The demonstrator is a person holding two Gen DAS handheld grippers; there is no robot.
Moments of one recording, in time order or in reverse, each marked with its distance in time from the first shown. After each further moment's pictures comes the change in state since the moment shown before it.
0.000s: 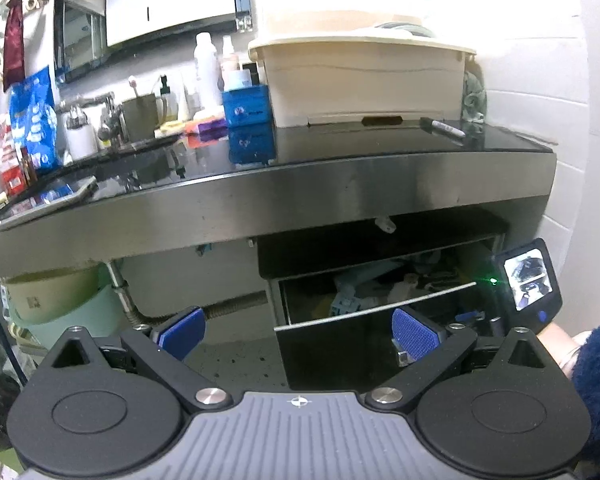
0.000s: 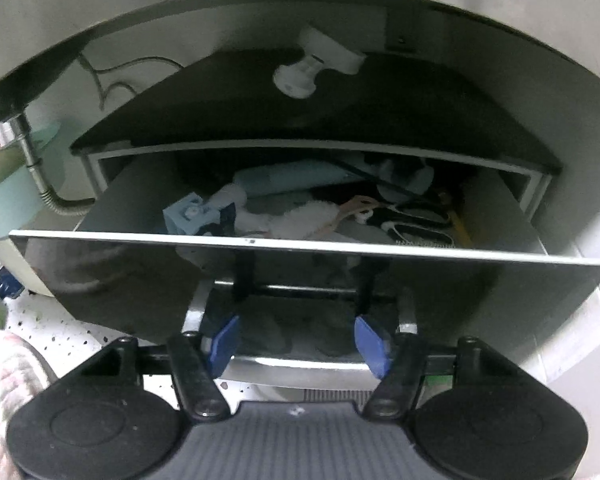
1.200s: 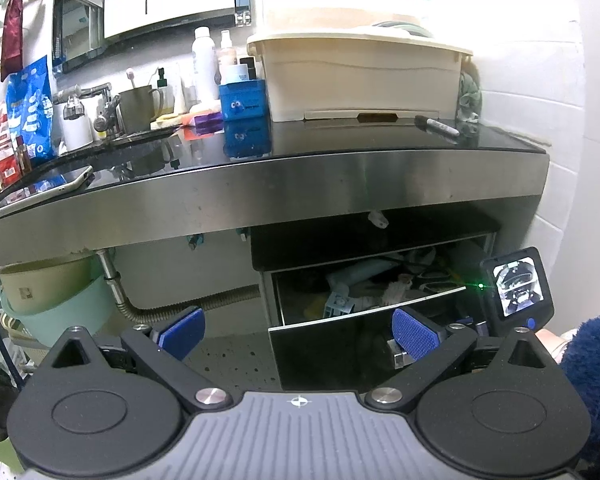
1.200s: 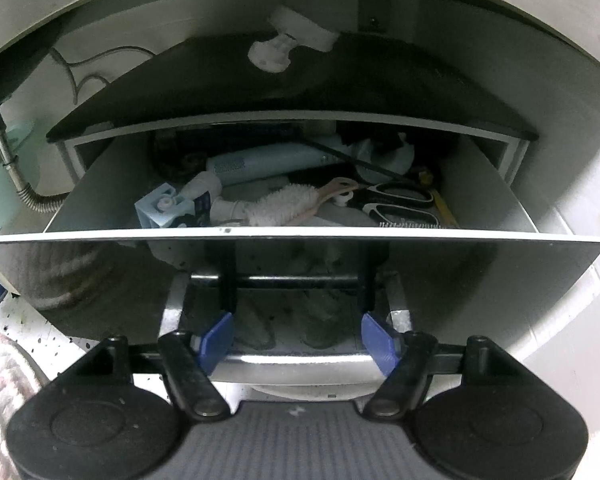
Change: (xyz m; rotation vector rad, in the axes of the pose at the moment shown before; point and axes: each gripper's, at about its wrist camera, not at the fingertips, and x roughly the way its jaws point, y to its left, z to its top) left arm -0.003 0.006 -0.002 -0.015 0.006 -0.021; right arm 0.007 0.000 -0.008 0.043 0.040 -0.064
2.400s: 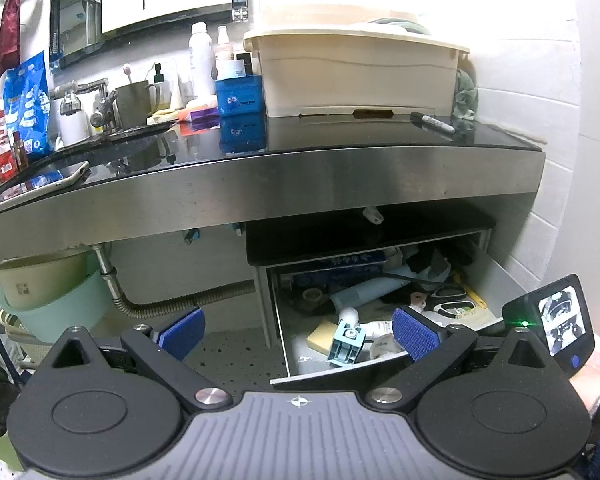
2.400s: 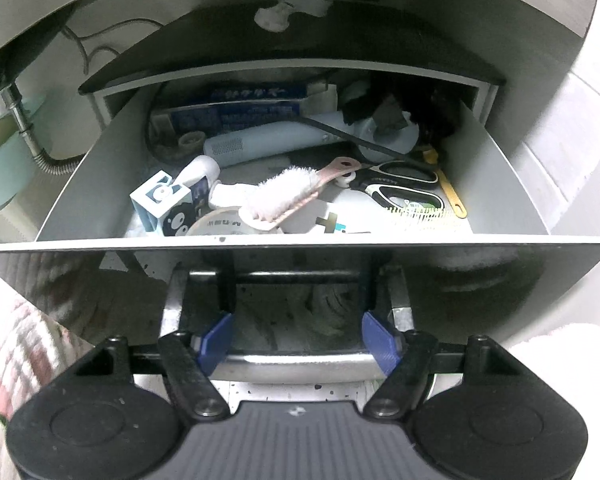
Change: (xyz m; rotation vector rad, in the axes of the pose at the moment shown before) left arm -0.004 -0.004 -0.002 -0.001 0.012 -0.011; right arm 0.013 -0.003 0.020 0.016 0.102 0.011
